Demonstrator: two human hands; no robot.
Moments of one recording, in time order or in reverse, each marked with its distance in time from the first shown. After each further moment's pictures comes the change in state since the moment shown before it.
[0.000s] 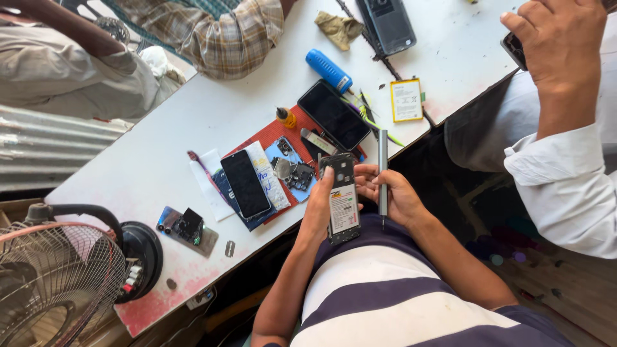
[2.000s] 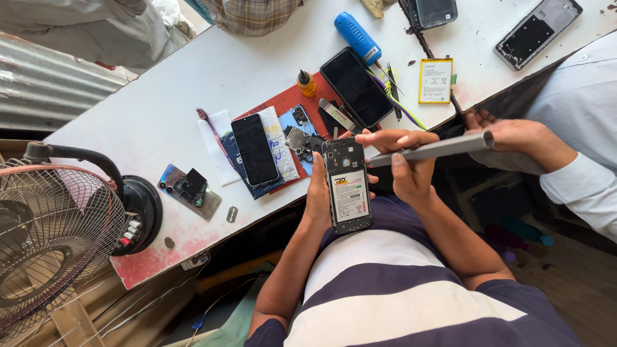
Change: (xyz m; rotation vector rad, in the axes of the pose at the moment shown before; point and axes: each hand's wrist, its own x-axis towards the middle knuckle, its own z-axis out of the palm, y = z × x) left_hand -0.025 -0.013 -0.008 -0.482 -0.109 0.069; right_hand -0.009 -0.010 0.075 -0.717 -0.459 -0.957
